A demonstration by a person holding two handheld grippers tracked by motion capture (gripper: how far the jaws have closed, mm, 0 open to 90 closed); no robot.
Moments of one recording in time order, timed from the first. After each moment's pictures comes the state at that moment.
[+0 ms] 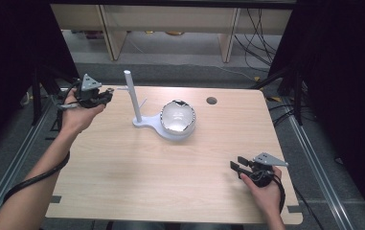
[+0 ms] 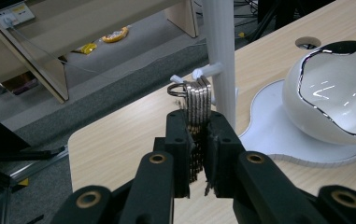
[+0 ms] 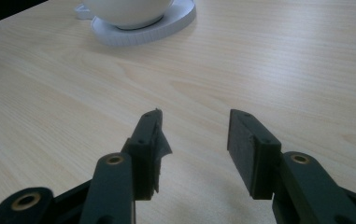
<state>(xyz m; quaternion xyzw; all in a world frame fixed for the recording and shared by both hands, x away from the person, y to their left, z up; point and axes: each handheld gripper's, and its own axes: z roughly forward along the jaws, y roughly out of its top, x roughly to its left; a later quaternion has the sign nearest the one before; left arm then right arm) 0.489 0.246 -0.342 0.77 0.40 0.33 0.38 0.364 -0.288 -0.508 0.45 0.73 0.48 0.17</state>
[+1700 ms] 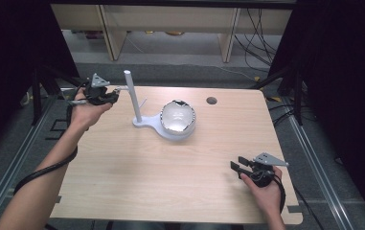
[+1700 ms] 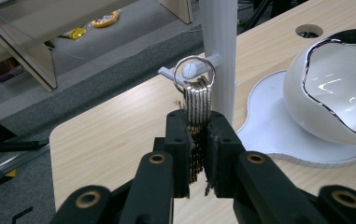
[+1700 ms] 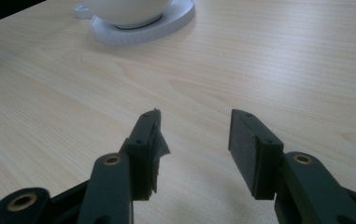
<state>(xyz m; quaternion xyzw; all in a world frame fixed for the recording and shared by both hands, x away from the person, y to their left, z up) 0.513 0.236 -0.356 0.79 0.40 0.30 0.35 0.366 -0.291 -0.510 0.45 0.73 0.48 0.18</state>
